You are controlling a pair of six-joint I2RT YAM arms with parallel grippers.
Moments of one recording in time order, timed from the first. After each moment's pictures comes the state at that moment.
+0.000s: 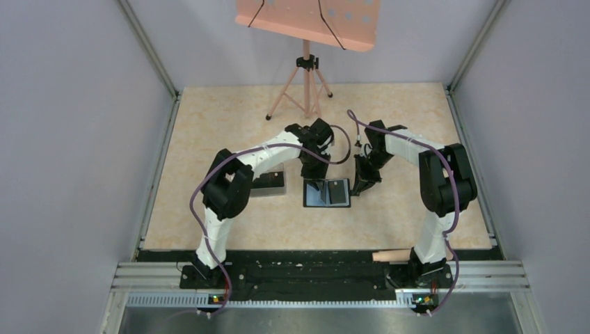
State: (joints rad) left arm -0.74 2.09 1.68 -0.90 0.25 -0.46; right arm 0.28 1.88 1.24 -0.89 -0.44 0.26
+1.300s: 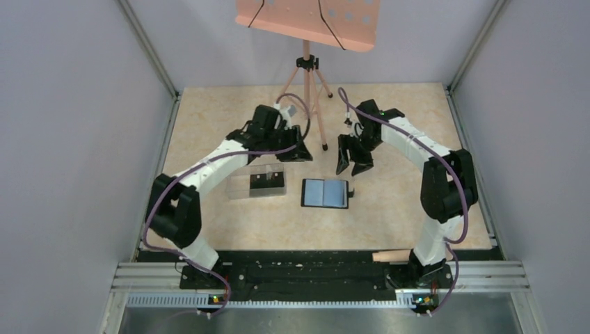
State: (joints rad) left arm -0.54 1.68 1.30 -0.38 0.49 -0.54; right arm 0.35 1.82 1.43 -0.94 -0.39 0.28
